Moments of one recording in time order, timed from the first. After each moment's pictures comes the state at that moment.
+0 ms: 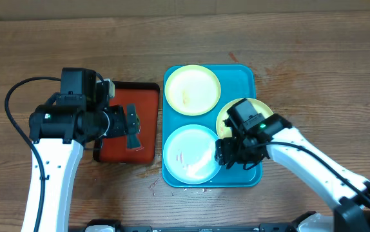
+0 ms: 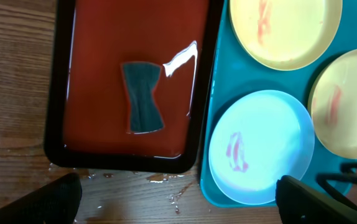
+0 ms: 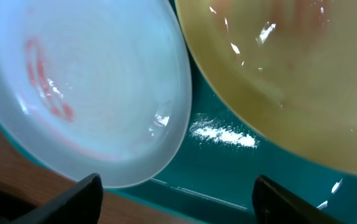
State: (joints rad) left arm -0.03 1.29 1.30 -1.23 0.17 -0.22; right arm 0.54 1.52 0.92 -0.83 -0.26 0.44
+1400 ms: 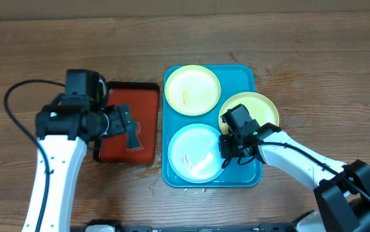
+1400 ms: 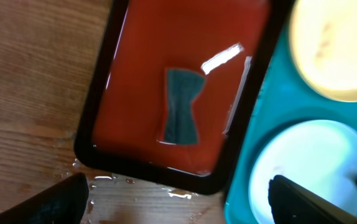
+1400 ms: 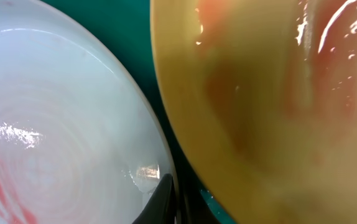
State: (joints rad) left arm -0.03 1.32 1.21 -1.15 0.02 -0.34; right arm 0.55 1.61 0.80 -0.48 -0.11 0.44
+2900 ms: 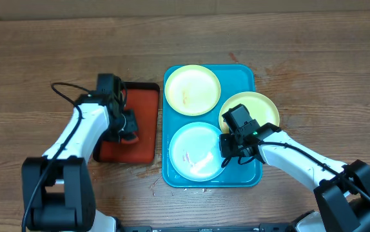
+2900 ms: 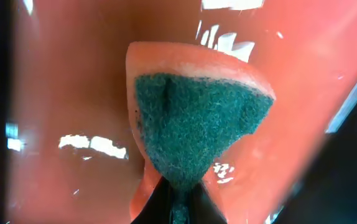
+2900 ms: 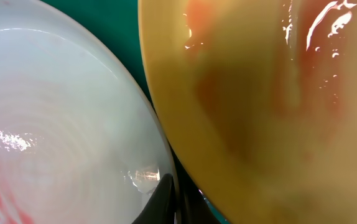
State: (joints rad) left arm -0.04 1.70 1.04 -0.81 0.05 -0.32; right arm 0.55 1.61 0.80 -0.48 -0.09 0.46
